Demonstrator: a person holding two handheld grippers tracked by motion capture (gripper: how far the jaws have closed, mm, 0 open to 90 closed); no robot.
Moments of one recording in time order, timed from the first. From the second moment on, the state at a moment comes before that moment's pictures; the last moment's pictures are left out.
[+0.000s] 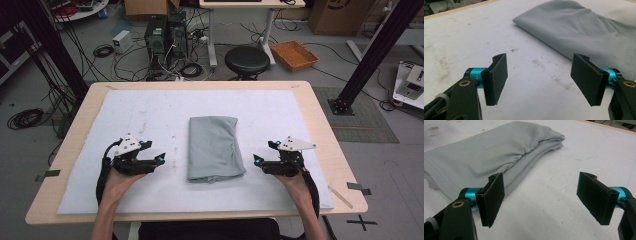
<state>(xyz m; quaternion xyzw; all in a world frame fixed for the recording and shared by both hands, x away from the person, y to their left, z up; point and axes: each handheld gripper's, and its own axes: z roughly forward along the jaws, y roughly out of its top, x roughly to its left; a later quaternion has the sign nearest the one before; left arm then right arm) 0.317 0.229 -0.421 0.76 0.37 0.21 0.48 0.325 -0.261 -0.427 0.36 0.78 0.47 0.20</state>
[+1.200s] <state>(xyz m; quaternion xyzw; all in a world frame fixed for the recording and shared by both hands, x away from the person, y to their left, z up) 0.309 0.279 -0.432 0.73 0.42 0.24 0.49 0.317 -0.284 -0.440 0.40 0.75 0.49 0.20</state>
